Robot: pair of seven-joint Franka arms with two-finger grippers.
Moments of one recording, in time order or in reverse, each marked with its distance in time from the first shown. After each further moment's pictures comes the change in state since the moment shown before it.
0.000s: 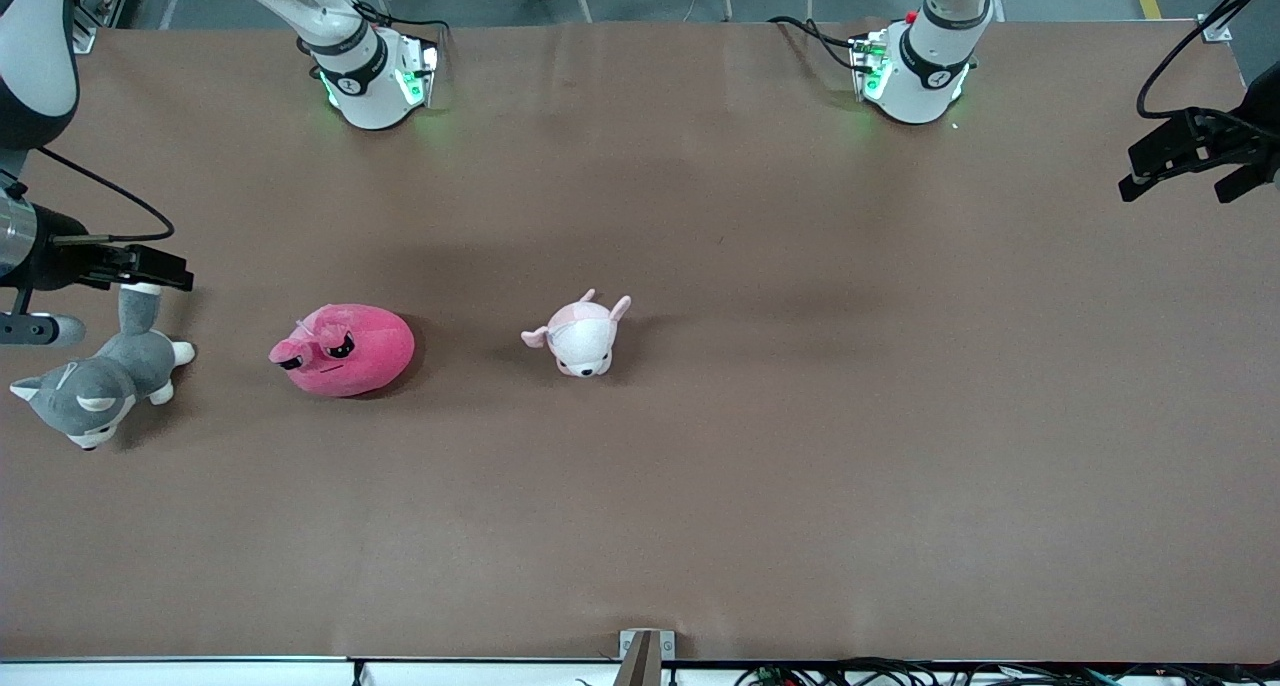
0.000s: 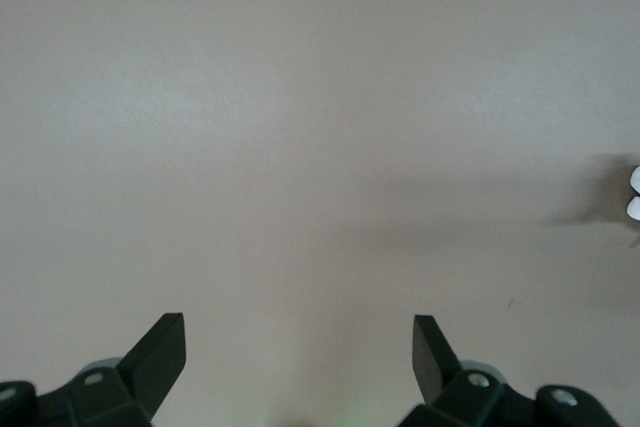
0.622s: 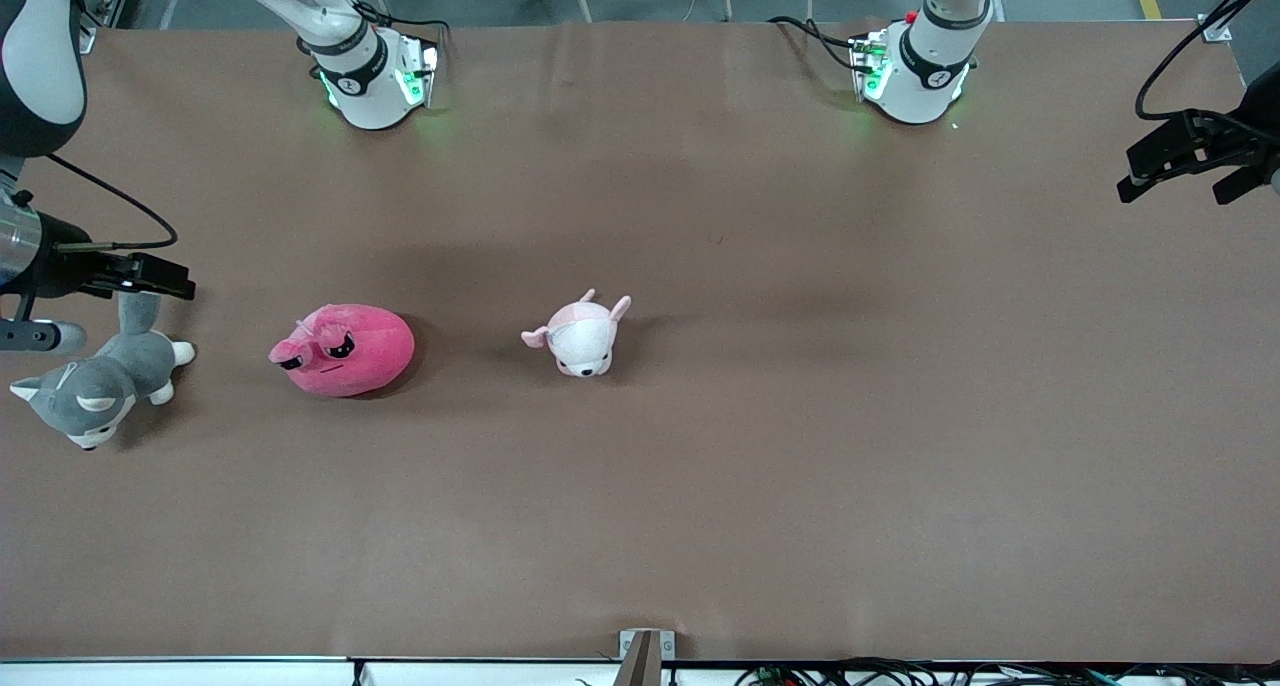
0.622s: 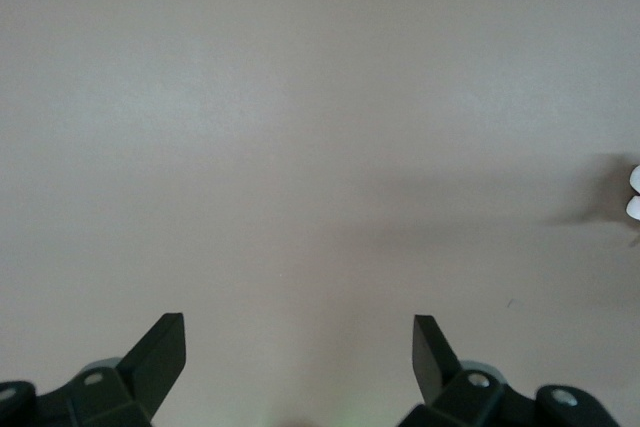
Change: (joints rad) left arm 0.000 0.001 0.000 0.000 0.000 0.000 0.000; right arm 0.001 -0.012 0.000 -0.025 0.000 0.031 0.000
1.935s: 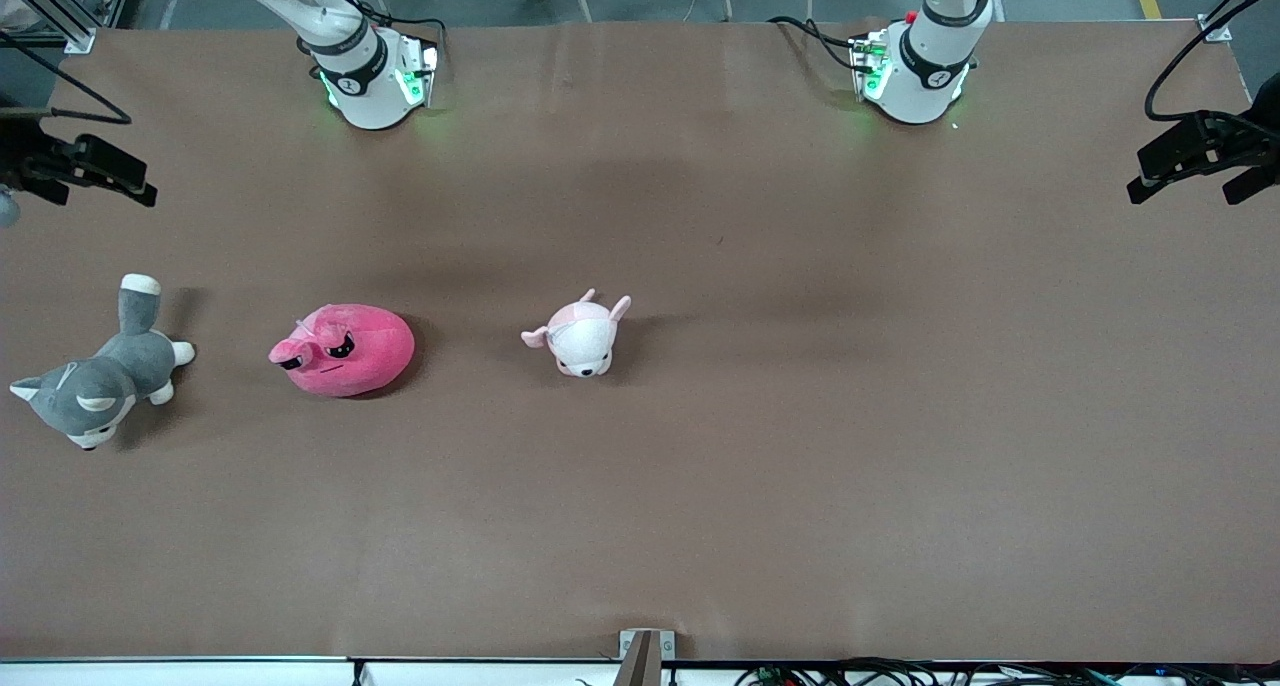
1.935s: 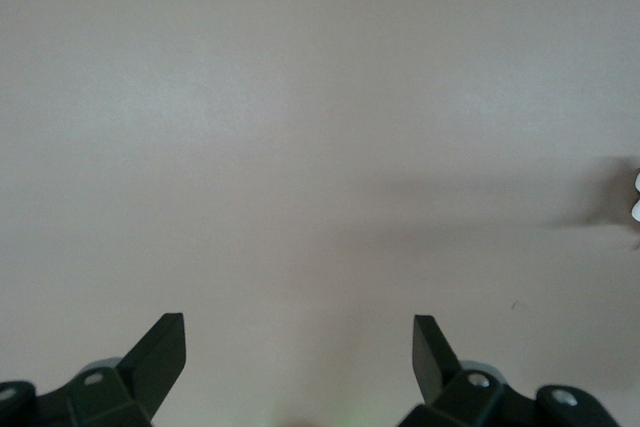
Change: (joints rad) left arm -0.402 0.004 0.406 0.001 0.011 0.000 0.000; right arm 0.000 -0.255 -0.004 -0.103 0.000 -0.102 0.000
